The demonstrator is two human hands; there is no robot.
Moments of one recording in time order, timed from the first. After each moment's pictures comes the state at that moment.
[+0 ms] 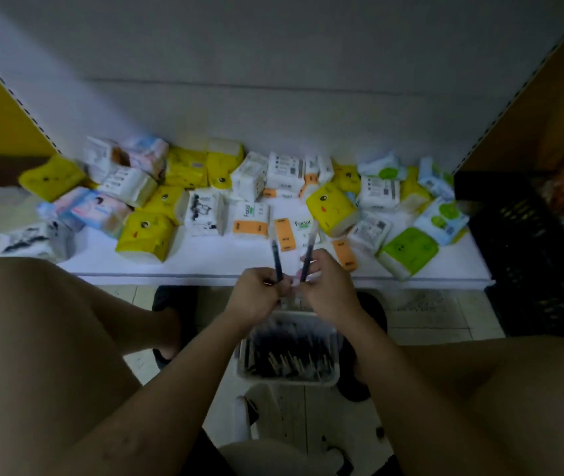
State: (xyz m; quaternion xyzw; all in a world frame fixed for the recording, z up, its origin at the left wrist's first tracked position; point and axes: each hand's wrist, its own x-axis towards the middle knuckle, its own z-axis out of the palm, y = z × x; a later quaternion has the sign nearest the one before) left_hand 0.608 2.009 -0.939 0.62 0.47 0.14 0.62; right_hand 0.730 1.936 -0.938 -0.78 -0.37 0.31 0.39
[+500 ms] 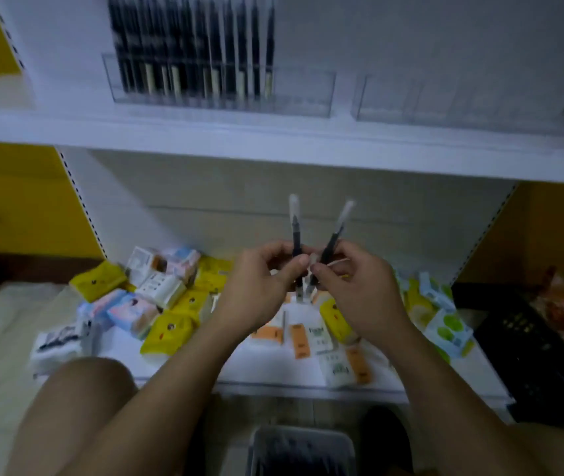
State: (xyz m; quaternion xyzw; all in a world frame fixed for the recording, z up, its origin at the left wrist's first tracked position) left_hand 0.594 2.063 -0.732 0.73 0.25 0.38 0.51; right_hand 0.725 1.978 -0.735 -0.67 -0.51 0.09 0.53
